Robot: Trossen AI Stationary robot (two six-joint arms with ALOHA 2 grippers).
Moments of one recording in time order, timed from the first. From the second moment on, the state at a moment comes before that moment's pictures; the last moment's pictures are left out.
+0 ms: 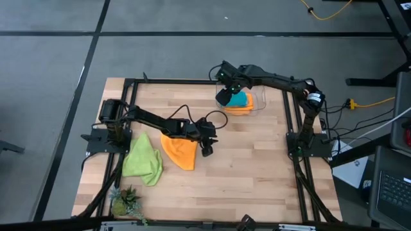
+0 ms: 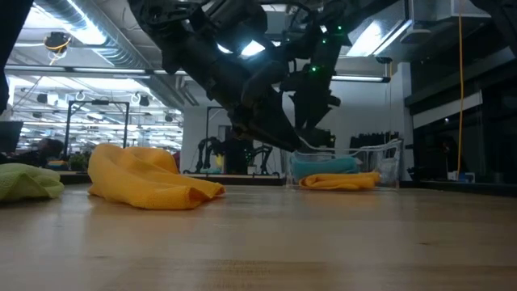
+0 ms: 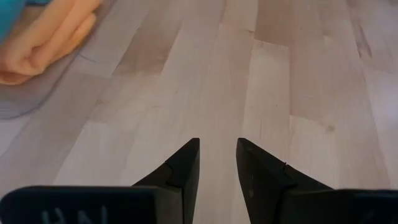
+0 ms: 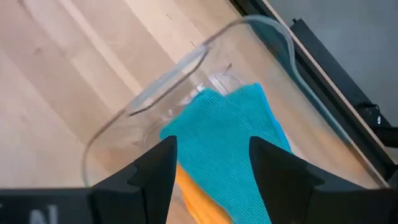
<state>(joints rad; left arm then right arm) -0.01 1.85 1.04 0.13 -0.11 -0.23 -0.50 1.87 1.61 -0.91 0.10 0.18</state>
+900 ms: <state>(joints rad) 0.00 1.84 1.04 0.20 -0.12 -0.15 -0.43 1.87 1.71 -1.03 0.10 0.10</state>
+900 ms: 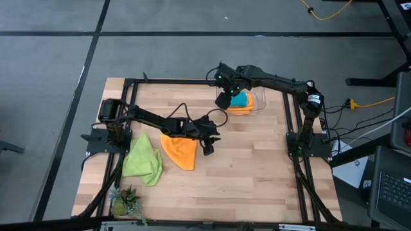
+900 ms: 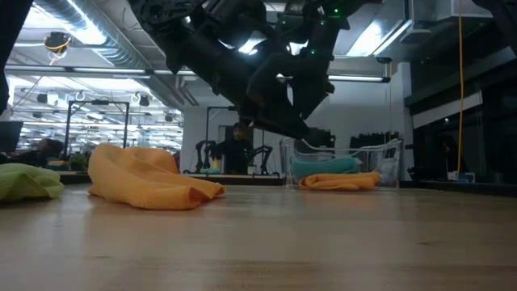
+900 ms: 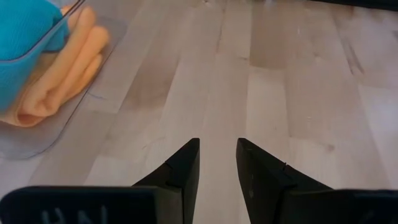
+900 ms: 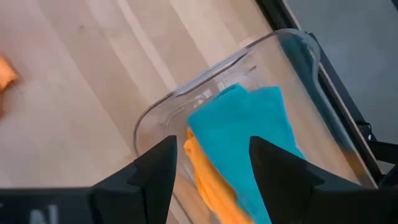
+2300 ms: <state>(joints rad) -0.16 1.24 1.05 -0.61 -0.14 -0.37 0.09 1.57 1.58 -0.99 0.22 0.34</state>
